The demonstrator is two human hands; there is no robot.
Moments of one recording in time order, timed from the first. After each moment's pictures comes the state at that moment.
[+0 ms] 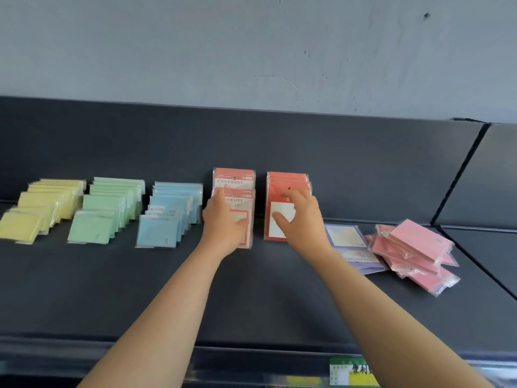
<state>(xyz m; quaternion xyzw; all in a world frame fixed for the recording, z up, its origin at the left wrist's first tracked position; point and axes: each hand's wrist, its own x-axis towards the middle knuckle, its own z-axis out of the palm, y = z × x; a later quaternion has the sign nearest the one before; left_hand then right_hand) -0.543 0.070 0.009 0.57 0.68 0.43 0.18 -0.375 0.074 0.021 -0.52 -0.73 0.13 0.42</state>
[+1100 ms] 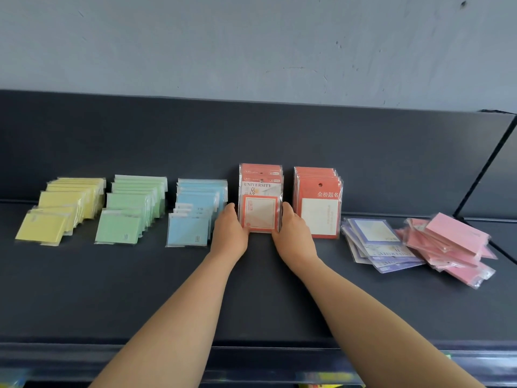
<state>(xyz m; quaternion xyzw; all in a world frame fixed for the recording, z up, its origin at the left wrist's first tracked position) -0.593 0.076 -0.023 0.57 0.71 0.39 0.16 -0.461 0.087 -0.027 -0.62 -0.71 0.13 0.32</state>
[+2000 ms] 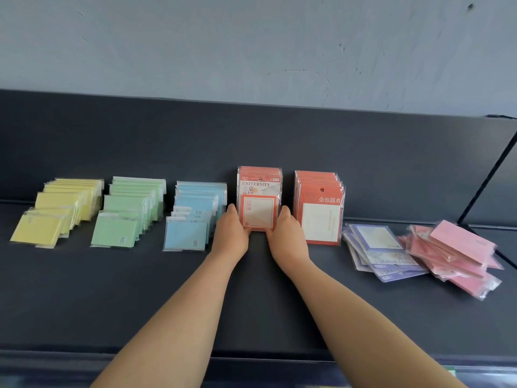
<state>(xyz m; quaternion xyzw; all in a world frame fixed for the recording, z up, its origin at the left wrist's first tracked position) -0.594 0.095 -0.029 0.58 0.70 0.38 0.16 -0.473 0.102 -0.030 -0.65 -0.69 0.13 0.30</state>
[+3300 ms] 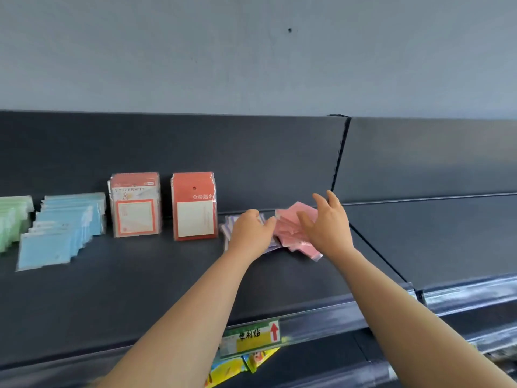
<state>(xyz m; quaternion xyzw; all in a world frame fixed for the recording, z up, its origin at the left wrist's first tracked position) -0.327 0.029 0.022 0.63 0.60 0.37 0.32 -0.166 0.021 0.022 -0.72 -0.61 0.01 0.32</state>
